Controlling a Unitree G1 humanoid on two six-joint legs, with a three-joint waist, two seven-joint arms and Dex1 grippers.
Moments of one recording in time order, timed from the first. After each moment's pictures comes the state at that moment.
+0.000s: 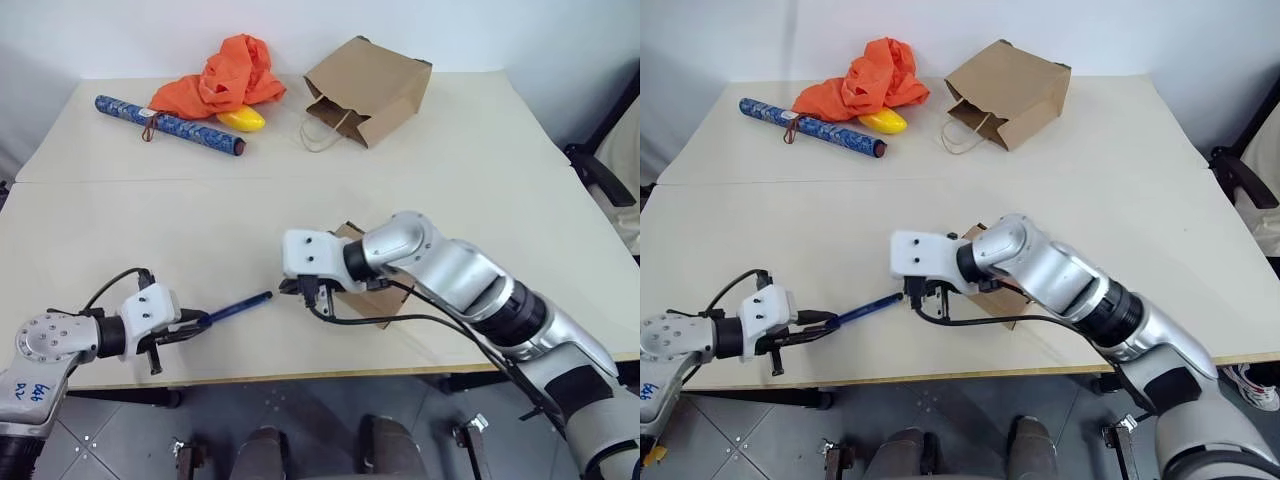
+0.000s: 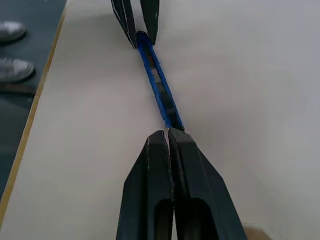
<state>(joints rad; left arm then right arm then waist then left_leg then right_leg) 0.09 0.91 0.19 -0.17 -0.23 0.13 -1.01 -1.01 -0.49 0.72 -0.23 0.23 0.74 0.97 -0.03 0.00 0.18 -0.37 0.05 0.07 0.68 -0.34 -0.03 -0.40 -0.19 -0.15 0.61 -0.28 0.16</state>
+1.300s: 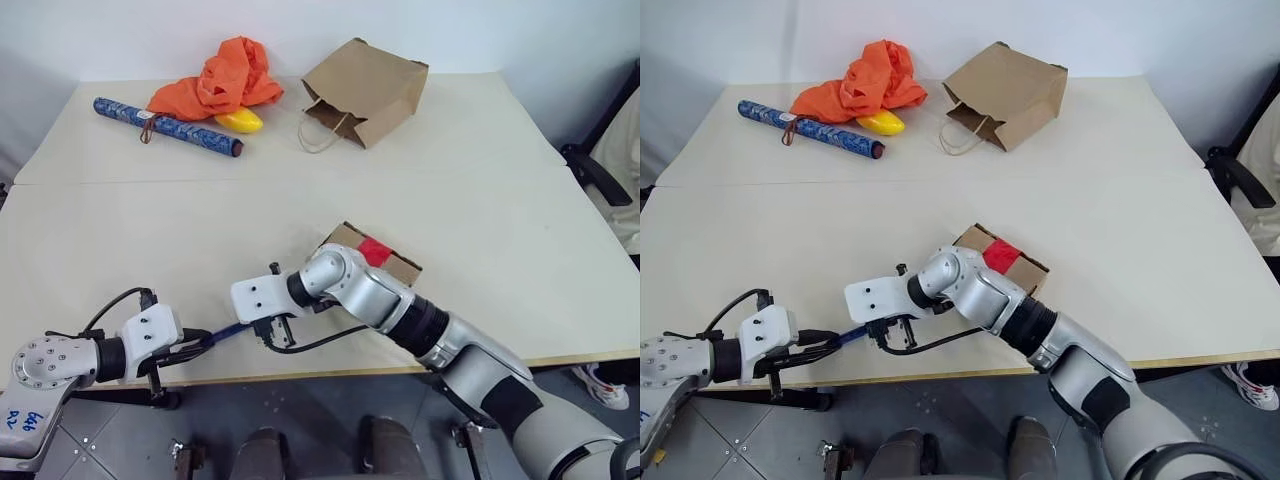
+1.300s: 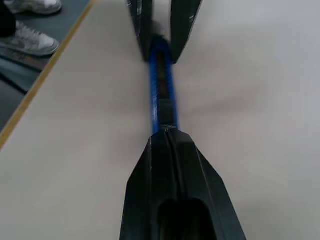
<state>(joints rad) 0.21 0.90 0.23 -0.28 -0.25 0.19 -0.97 -0.97 -0.13 0.77 0.26 -0.11 0.32 1.08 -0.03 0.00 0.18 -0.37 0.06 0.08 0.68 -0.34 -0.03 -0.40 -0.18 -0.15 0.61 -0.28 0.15</state>
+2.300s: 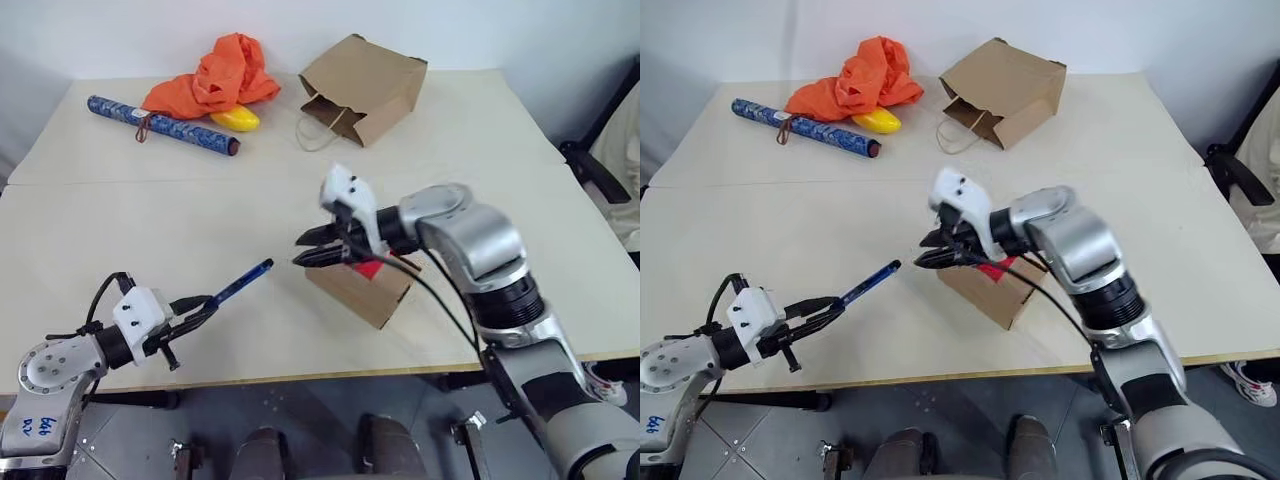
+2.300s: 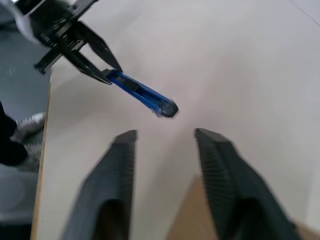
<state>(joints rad) 0.09 0.66 0.30 -0.21 -0.30 -0.03 -0.87 -0.99 -0.38 0.26 -0.08 0.27 1.06 1.11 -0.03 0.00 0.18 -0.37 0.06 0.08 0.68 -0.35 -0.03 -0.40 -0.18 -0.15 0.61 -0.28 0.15</state>
